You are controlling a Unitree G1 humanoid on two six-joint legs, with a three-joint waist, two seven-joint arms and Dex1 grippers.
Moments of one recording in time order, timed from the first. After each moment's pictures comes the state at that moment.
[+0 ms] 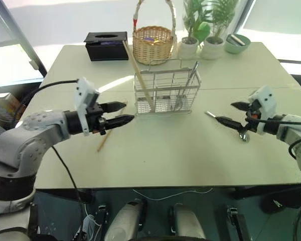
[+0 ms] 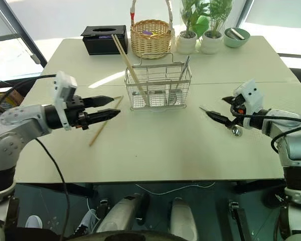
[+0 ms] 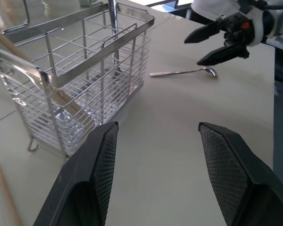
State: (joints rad) left arm -0.51 0.73 0.08 -0.35 -0.78 0.88 -0.79; right arm -0.47 -0.91 -0.06 0.20 0.37 0.56 0.97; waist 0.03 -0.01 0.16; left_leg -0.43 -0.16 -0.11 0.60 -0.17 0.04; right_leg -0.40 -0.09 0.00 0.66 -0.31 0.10
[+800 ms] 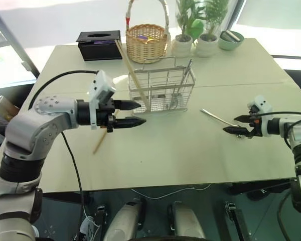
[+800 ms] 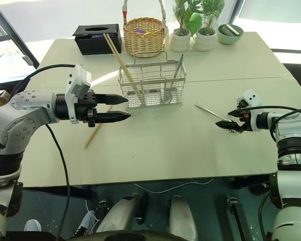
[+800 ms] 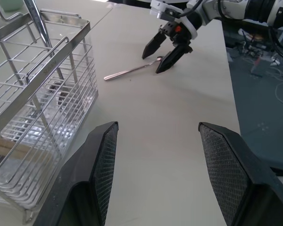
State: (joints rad) left arm -0.63 0.76 -0.03 -0.31 -0.69 0.82 -0.98; right arm -0.72 -0.88 0.05 0.85 0.13 0.31 1.19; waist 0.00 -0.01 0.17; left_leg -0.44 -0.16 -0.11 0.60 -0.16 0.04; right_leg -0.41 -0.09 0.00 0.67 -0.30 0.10
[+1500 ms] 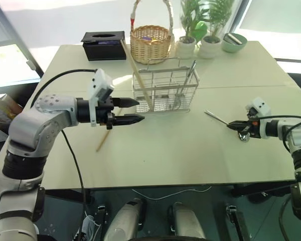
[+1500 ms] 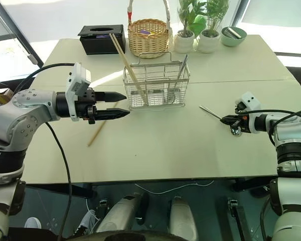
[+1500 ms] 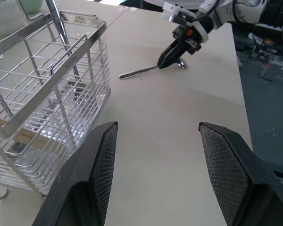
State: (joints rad) left arm -0.65 0.74 -0.02 -0.25 -0.65 0.80 -0.99; right arm -0.64 -0.88 -0.02 0.71 0.14 0.36 1.11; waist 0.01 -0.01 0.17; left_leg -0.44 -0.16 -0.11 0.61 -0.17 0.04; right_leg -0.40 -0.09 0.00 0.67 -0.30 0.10
